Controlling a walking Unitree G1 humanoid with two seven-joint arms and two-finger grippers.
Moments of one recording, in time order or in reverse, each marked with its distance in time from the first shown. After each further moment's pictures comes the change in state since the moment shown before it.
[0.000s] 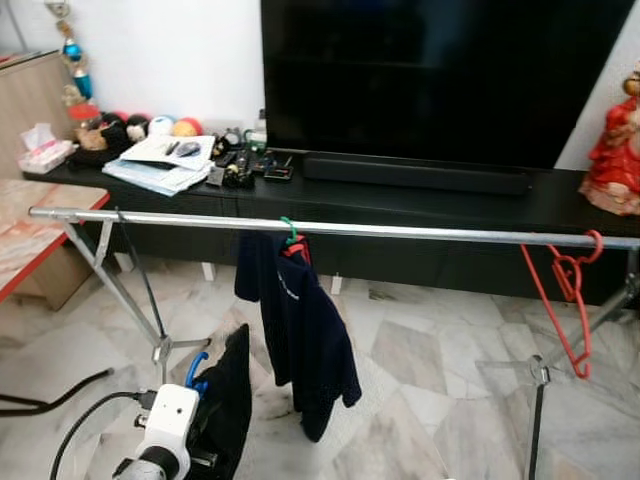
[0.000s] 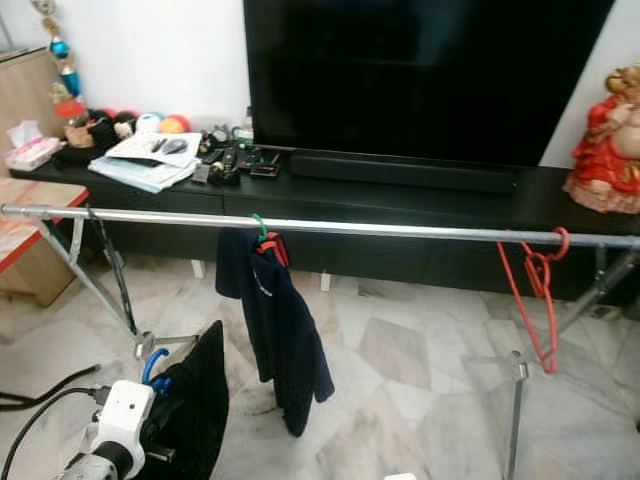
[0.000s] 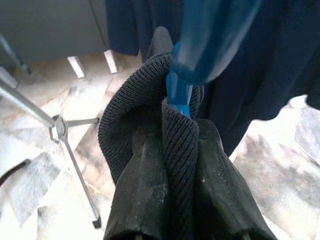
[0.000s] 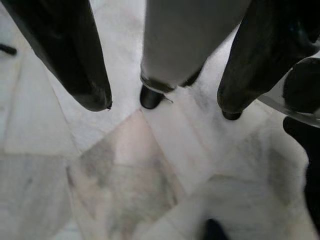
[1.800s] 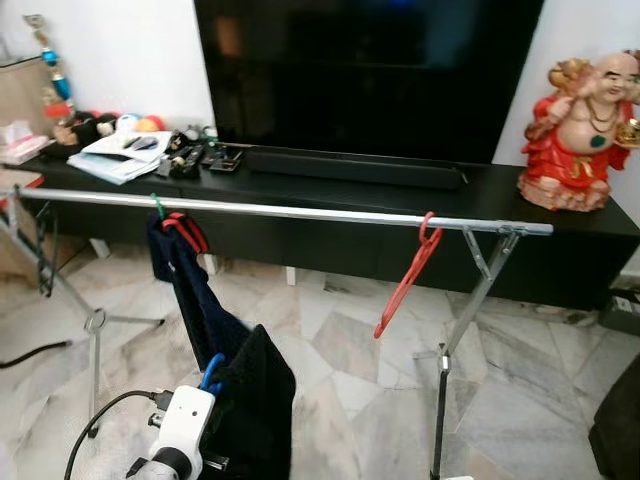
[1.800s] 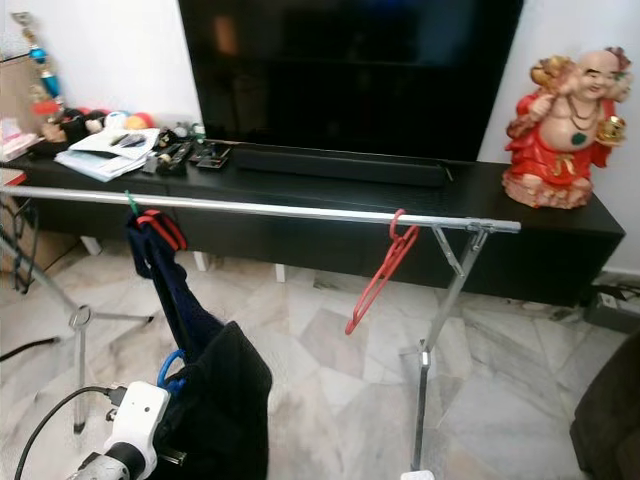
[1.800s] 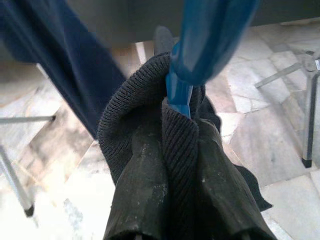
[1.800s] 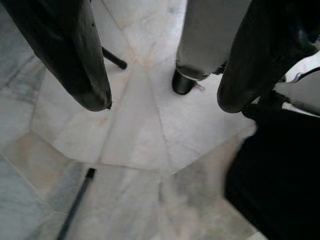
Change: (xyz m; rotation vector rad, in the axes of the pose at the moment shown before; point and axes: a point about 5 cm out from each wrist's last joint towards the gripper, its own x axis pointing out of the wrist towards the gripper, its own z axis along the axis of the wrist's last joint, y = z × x) left arm 0.001 -0.013 0.001 0.038 -0.008 -0.019; right arm -0.001 -0.013 0.009 0.007 -0.017 -0.019
